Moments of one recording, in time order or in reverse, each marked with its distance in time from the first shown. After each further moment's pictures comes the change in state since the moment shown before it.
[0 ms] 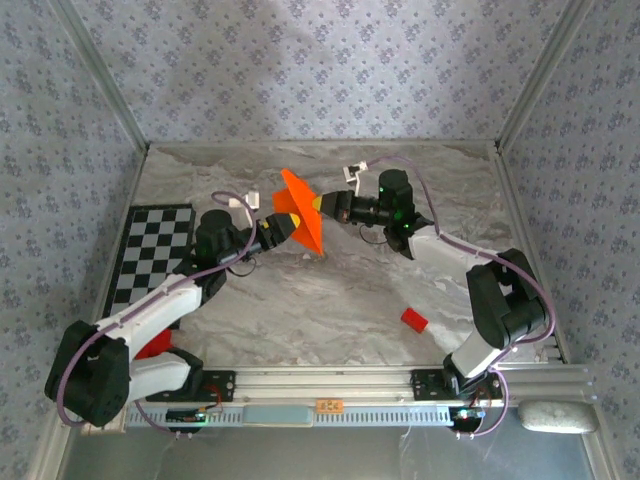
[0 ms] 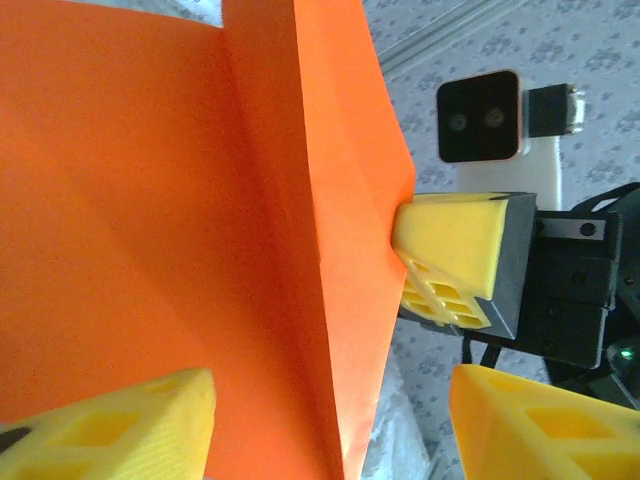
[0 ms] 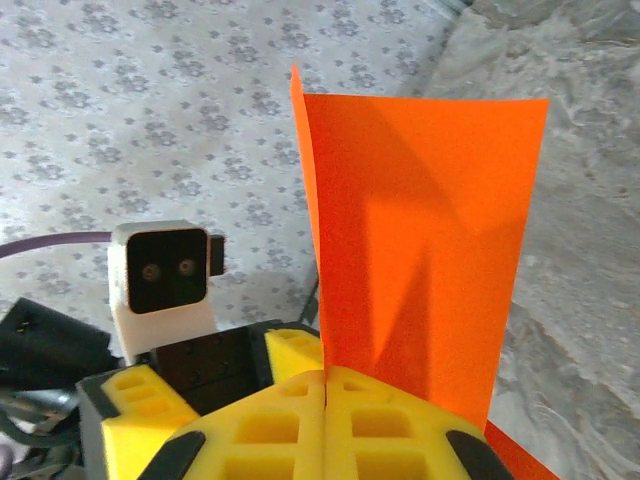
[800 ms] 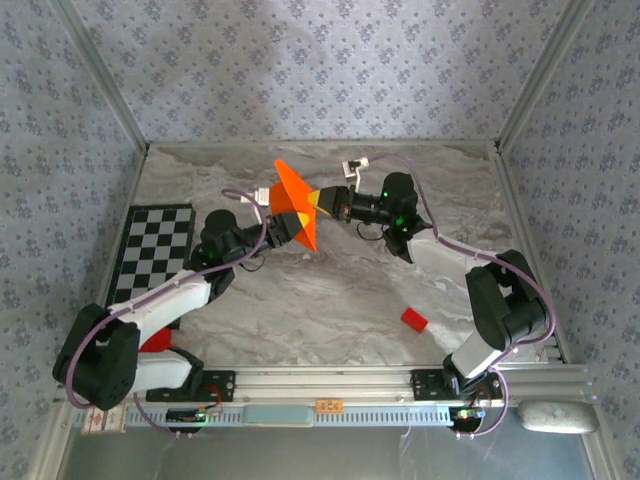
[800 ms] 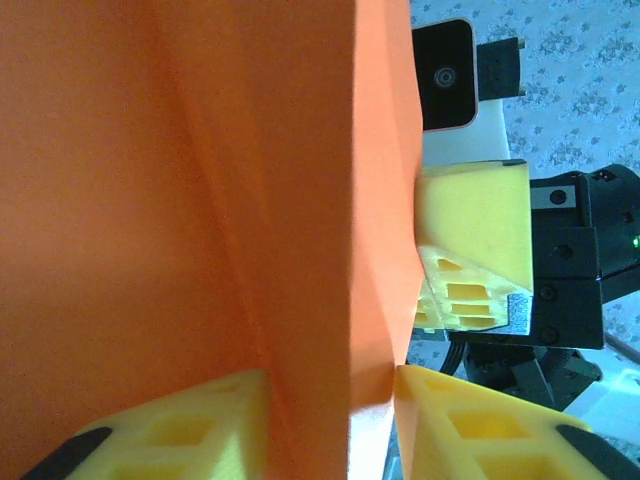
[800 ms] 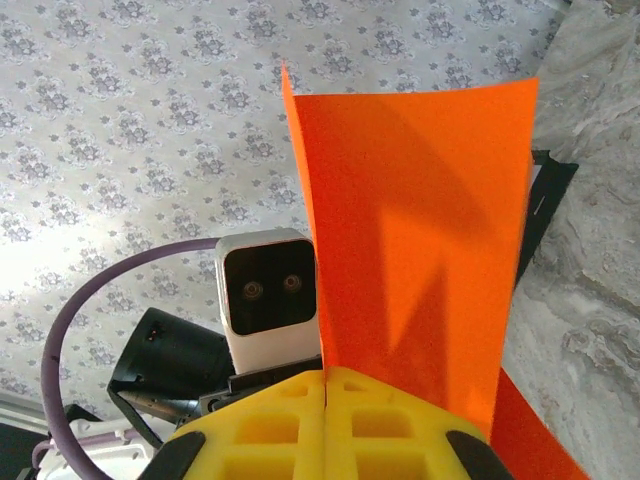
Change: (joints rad) left arm -0.035 0.087 0.000 0.237 0.100 -0.068; right arm 0.020 -0.006 -0.025 0.243 -0.049 0.234
